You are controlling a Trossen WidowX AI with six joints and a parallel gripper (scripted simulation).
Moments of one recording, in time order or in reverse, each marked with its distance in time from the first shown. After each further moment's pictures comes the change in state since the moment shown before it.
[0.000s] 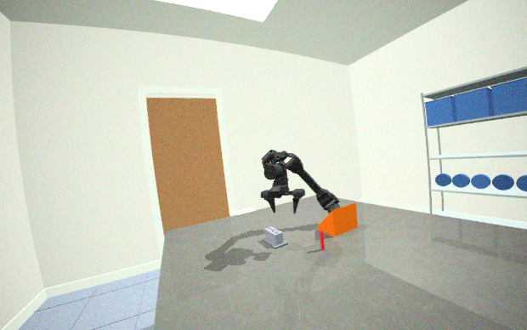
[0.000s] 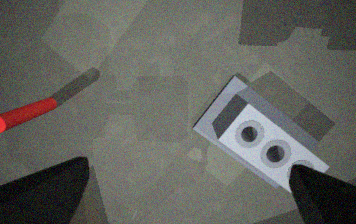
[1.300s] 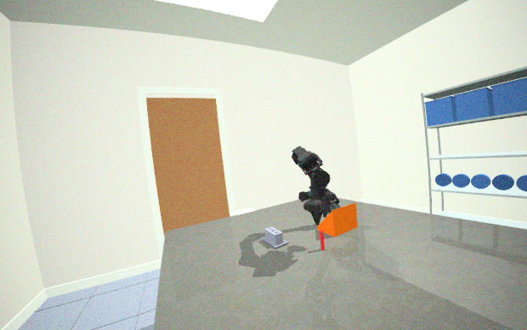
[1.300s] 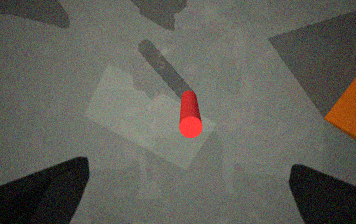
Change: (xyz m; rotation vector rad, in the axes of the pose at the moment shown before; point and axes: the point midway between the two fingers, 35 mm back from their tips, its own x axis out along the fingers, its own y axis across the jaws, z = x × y) arm 0.032 0.155 -0.006 1.734 0.025 -0.022
